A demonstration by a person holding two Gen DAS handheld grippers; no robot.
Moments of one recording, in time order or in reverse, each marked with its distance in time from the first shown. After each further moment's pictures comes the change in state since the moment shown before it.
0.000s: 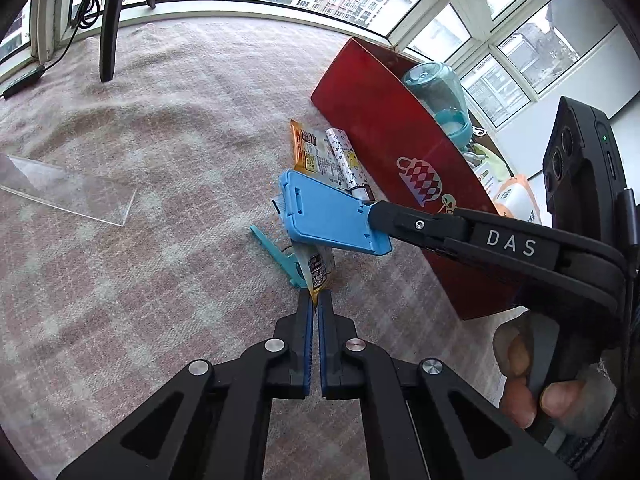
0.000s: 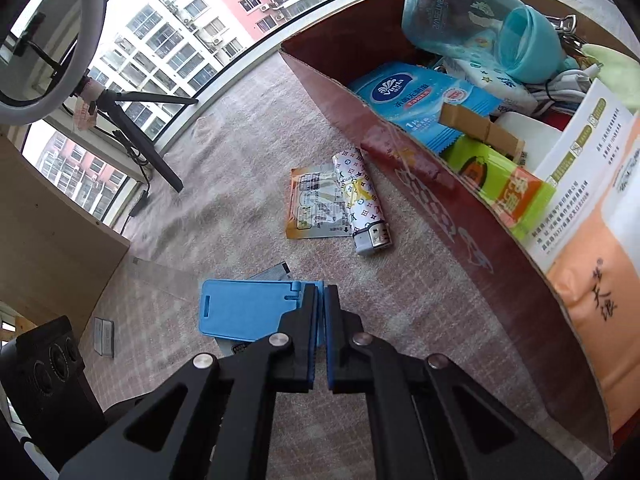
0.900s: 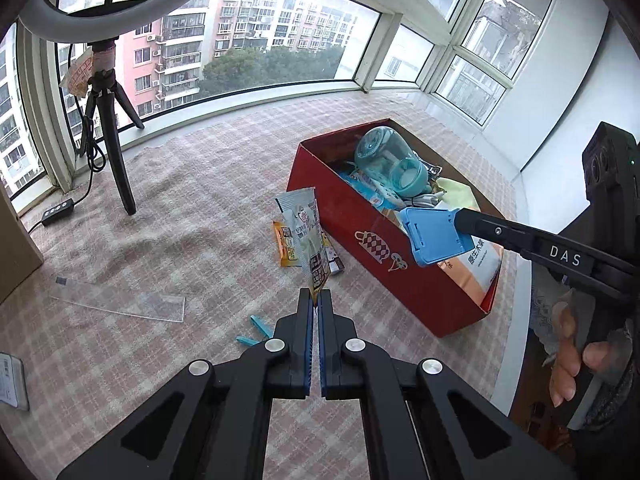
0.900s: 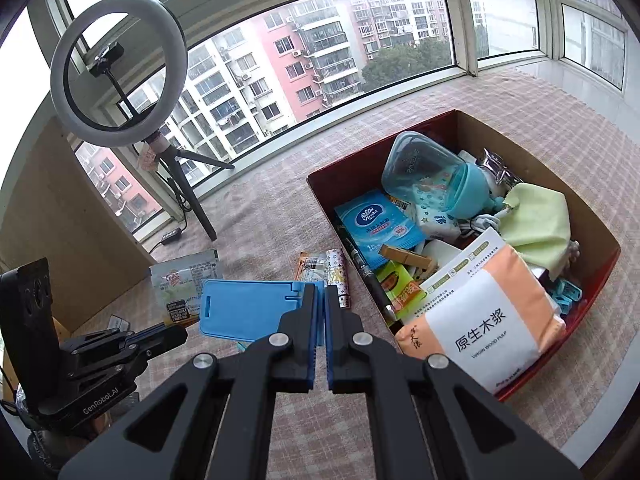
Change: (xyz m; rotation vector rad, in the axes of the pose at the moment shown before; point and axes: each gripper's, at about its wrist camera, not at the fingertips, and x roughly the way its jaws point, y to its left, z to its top) left arm -0.058 -0.048 0.062 0.211 -0.128 0.085; right arm -0.131 -0.004 0.015 -0.162 -0.218 -0.038
